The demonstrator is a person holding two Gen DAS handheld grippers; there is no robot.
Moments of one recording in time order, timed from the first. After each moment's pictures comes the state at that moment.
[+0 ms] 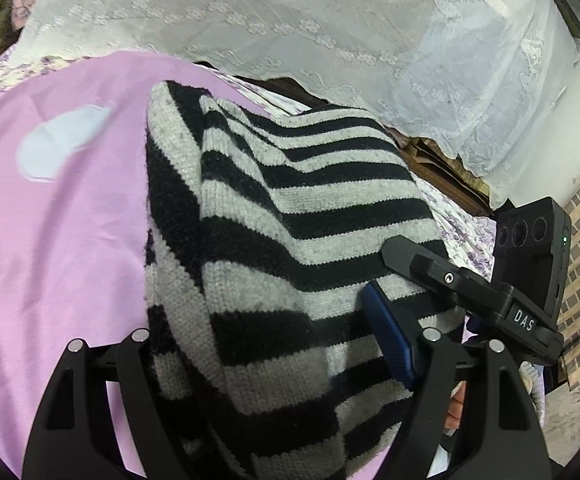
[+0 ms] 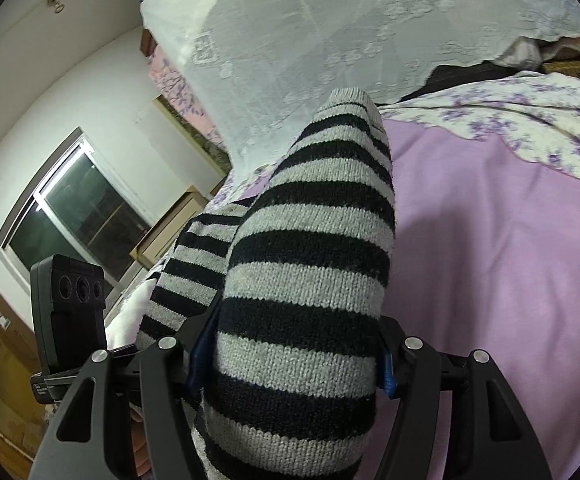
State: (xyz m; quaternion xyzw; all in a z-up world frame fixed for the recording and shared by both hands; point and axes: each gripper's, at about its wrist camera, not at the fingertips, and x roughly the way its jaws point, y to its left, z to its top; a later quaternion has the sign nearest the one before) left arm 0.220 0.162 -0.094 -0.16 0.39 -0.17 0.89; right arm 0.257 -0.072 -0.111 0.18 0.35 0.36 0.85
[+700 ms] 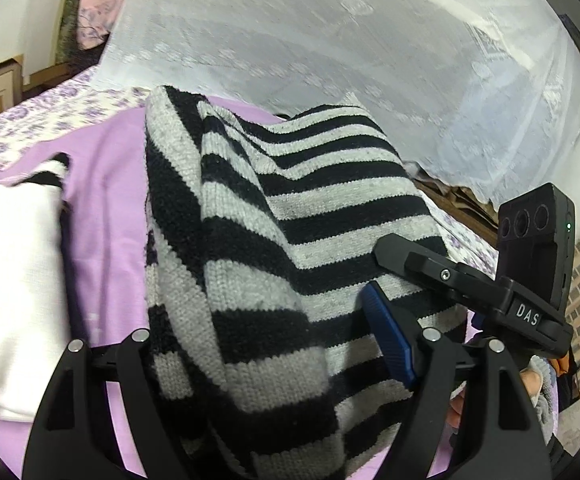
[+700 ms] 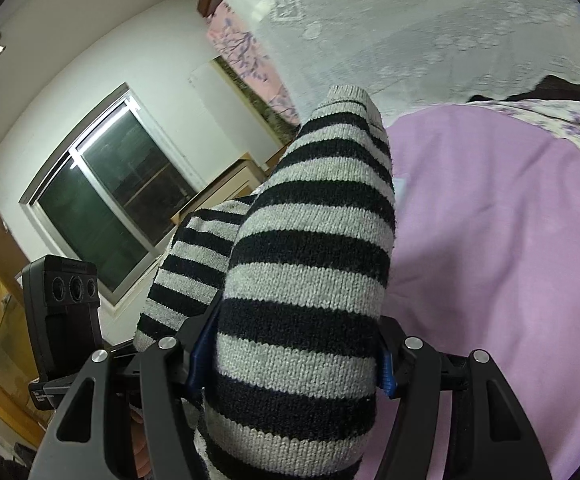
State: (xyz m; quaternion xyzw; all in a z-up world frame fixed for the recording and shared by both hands) left arm 0.142 0.298 -0.045 -0.17 0.34 -0.08 0.92; right arm 0.223 0.089 -0.064 0.14 0.35 0.44 0.82
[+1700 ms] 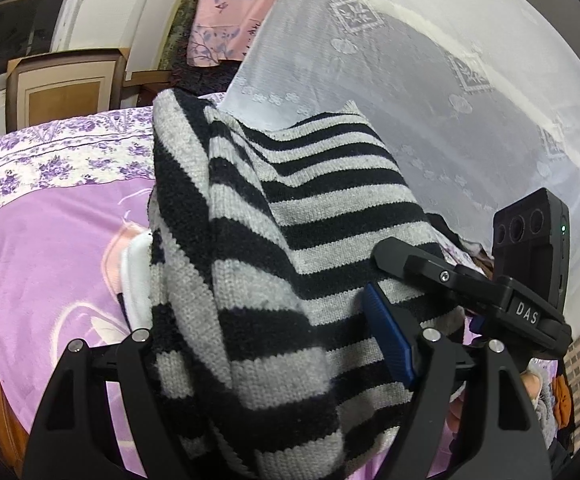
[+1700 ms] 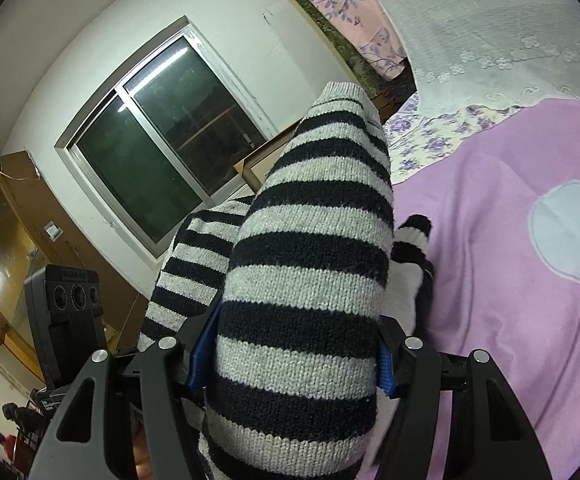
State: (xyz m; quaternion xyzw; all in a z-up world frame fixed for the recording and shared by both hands) left arm 0.055 0.506 -0.032 -0.25 0.28 0.04 0.93; right arm 0.191 0.324 -0.047 0.08 0.38 0.54 0.75
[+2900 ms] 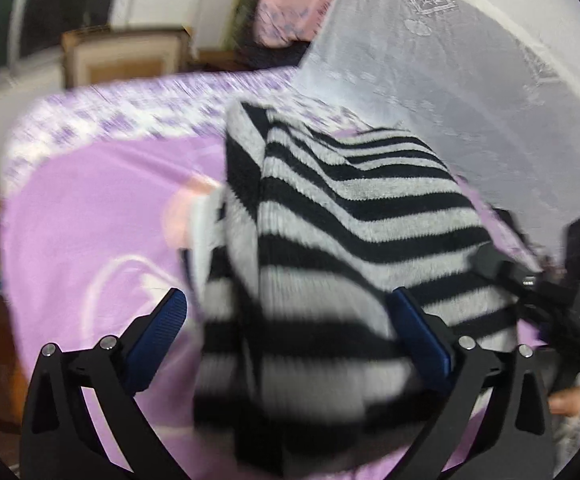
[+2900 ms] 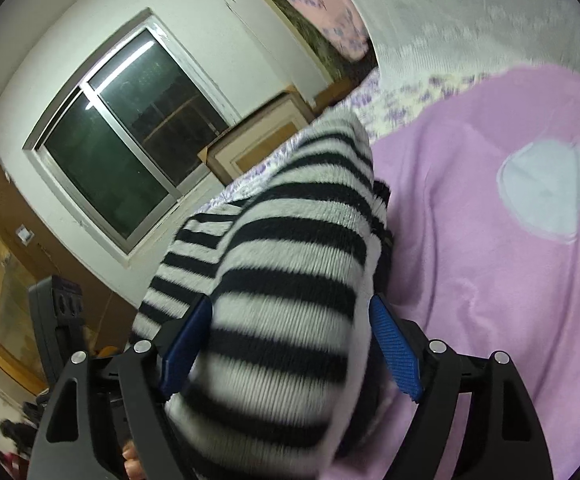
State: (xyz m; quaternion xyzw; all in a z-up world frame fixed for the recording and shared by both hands) left arm 0.051 0.503 -0.080 -0.22 0.33 0.18 0.90; right arm 0.197 0.301 -0.087 0.06 0.39 0.49 0.78
